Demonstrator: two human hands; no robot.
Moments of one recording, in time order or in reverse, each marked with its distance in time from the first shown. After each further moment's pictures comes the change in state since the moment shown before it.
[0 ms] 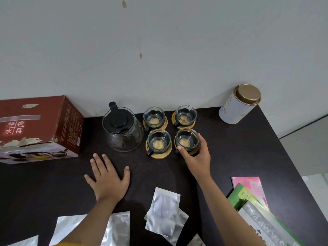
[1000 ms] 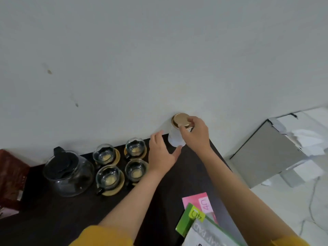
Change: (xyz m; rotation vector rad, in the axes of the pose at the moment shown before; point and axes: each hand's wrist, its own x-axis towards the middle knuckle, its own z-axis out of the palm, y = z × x) left_hand -0.035 0.330 -0.064 -0.733 0.041 0.690; right_hand 0.110 -0.094 -0.177 -0.215 0.157 -0.153
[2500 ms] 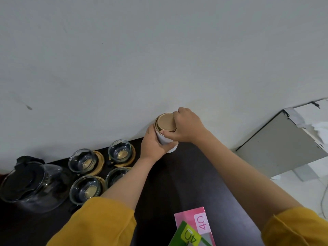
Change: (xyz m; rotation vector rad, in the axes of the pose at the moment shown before) left_hand 0.078 -0.052 0.070 -0.185 -0.097 -0.127; right_hand 0.091 0.042 0.018 -0.683 -0.388 -0.436
